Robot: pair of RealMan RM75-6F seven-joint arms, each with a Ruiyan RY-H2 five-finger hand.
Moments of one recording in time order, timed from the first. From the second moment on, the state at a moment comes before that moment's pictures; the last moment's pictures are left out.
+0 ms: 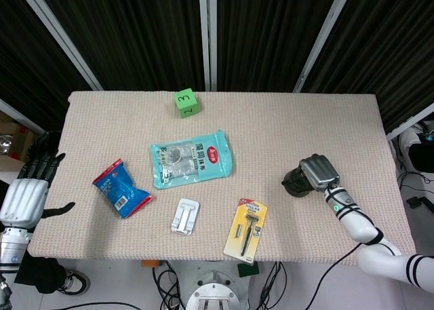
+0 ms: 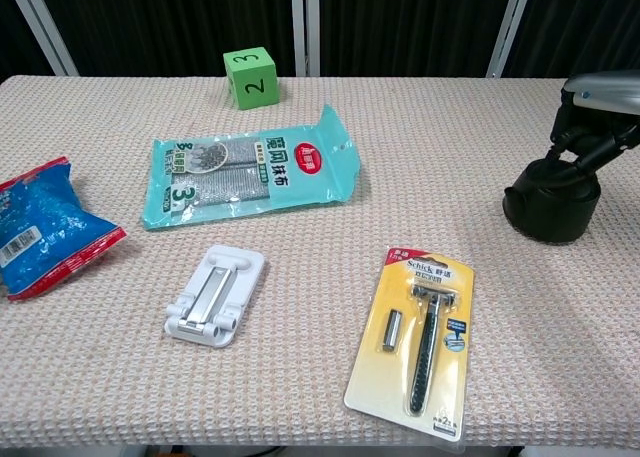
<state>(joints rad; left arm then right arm) -0.17 -0.99 -0.06 -1.81 1.45 1.41 0.19 0.65 -1.26 0.11 -1.57 -1.13 0.85 -0.20</state>
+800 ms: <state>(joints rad) -0.18 -1.00 -0.06 -1.81 1.45 1.41 0.19 0.60 -1.31 0.14 -1.53 -1.40 1.09 -0.05</state>
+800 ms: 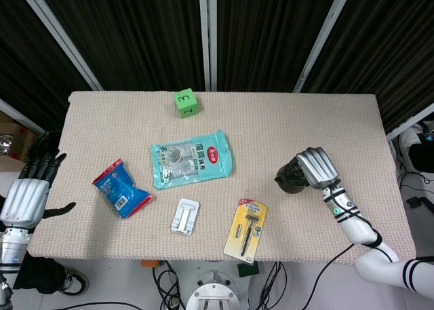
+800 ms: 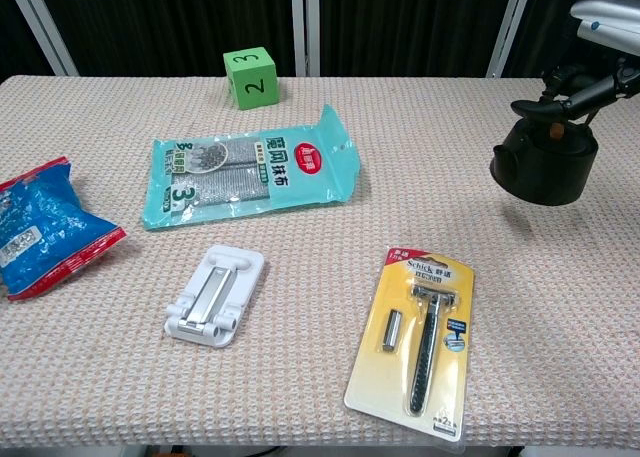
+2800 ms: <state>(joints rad) -0.17 -0.99 -0.07 -1.81 1.45 1.42 0.18 0.67 -1.34 0.15 -1.50 -1.44 1.05 -0.23</state>
